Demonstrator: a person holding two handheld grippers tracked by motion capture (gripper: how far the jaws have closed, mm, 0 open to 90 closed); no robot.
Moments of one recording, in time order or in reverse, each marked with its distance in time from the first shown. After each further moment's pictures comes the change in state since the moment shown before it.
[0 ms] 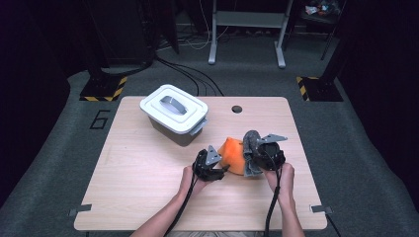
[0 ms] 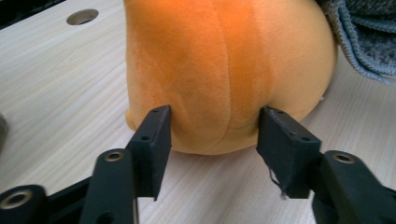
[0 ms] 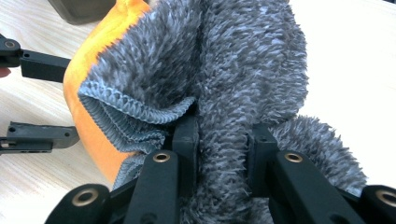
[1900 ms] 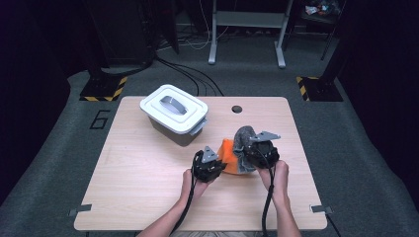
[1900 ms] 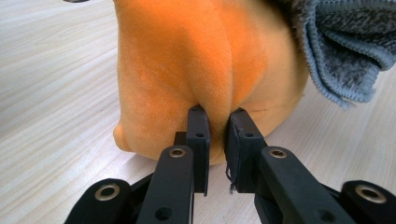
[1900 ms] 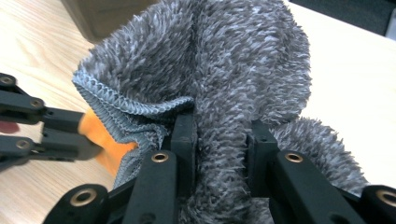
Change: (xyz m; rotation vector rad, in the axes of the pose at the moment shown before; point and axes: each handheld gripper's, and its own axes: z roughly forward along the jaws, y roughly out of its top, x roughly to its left) left arm -0.003 0.000 -0.011 -0.009 -0.029 -0.177; right arm 0.018 0.015 -0.006 -0.046 -0.006 -0.048
